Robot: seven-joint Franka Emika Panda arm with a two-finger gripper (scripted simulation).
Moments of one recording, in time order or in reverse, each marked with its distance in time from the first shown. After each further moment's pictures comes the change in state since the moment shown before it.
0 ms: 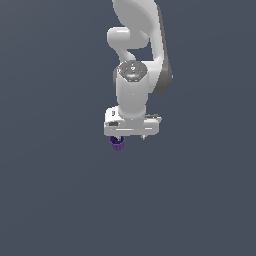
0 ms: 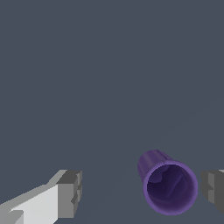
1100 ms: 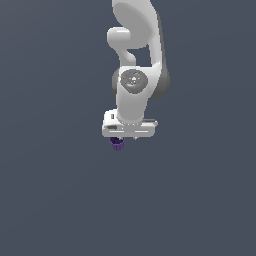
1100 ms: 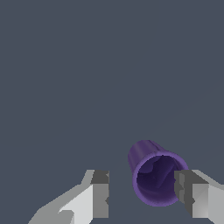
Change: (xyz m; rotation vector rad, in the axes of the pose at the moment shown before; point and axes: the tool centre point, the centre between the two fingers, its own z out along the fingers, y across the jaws) arm -0.011 0.013 0.017 -0.056 -0.084 0.001
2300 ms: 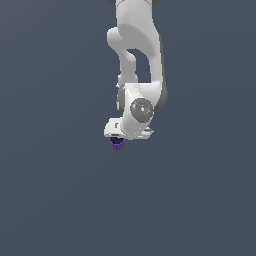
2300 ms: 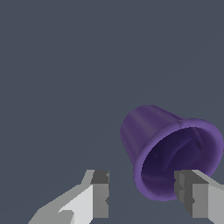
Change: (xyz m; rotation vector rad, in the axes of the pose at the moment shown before) arm -0.043 0.009 0.066 -0.137 -0.242 0.020
